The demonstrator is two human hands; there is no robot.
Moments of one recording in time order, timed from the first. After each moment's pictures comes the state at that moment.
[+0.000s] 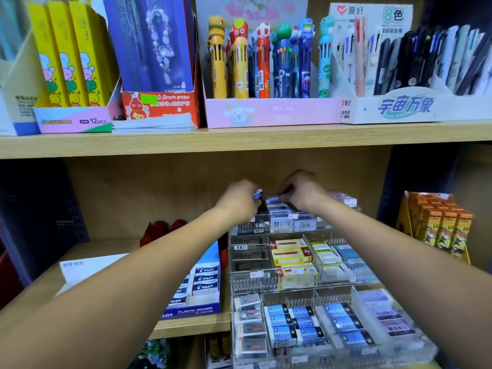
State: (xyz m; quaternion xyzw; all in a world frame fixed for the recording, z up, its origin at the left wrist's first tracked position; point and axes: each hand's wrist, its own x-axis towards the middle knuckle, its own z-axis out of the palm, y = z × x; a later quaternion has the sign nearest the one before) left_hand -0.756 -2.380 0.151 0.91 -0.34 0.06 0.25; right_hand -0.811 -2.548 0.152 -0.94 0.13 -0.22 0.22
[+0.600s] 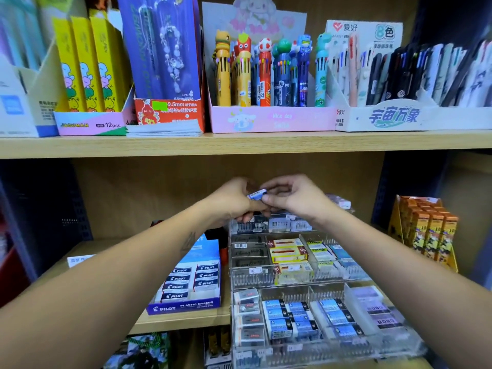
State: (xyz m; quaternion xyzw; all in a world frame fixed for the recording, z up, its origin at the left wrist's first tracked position) left_hand -0.784 -2.350 0.167 0.77 -0.38 -0.12 0.49; right_hand -0.857 -2.505 0.158 -0.81 -0.04 -0.19 0.56
